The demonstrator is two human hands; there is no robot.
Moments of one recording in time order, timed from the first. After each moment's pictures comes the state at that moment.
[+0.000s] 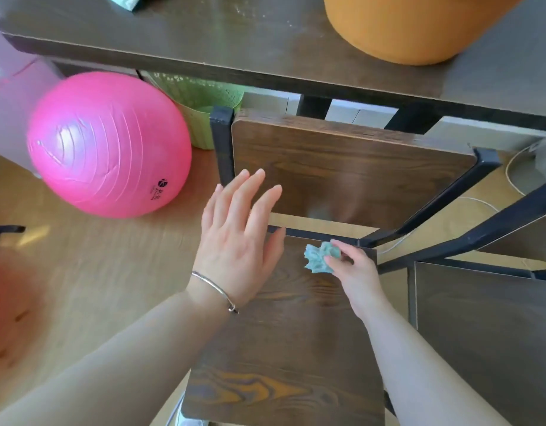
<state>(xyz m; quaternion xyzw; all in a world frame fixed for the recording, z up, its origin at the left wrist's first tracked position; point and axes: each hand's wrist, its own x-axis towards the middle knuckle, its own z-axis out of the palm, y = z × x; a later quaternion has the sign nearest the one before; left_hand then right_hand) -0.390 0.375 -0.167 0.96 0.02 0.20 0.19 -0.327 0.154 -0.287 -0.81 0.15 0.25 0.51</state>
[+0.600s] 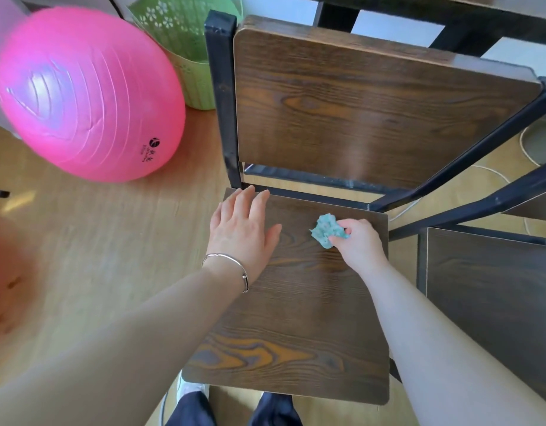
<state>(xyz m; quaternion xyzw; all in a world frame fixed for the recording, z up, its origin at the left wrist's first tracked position) -0.414 0.367 -0.267 0.97 0.13 -0.07 0.19 -0.326 0.154 -0.326 -0.94 0.03 0.25 0.24</state>
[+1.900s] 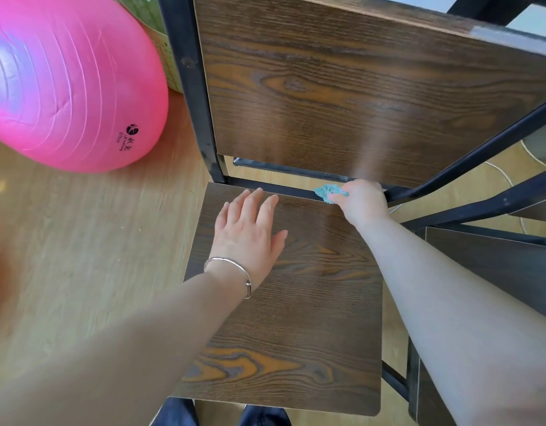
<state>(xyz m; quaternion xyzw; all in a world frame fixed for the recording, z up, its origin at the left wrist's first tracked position) -0.398 0.340 -0.296 0.98 0.09 -0.11 0.17 -0.238 0.159 -0.343 -0.98 -0.05 0.20 0.02</state>
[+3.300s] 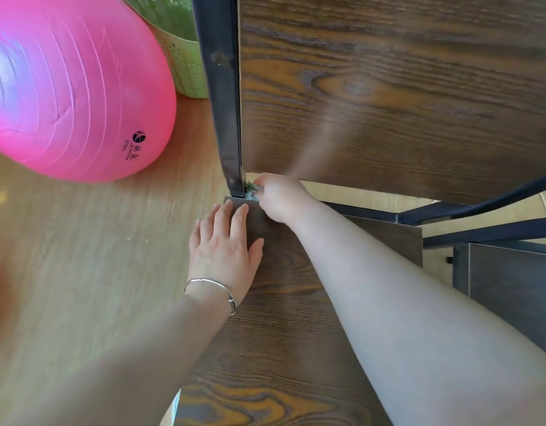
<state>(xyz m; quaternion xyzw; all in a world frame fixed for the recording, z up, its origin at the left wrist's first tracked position) -0.404 0.400 -0.351 0.97 0.19 -0.07 0.15 -0.256 0.334 -0.346 -0.91 -0.23 0.32 0.08</state>
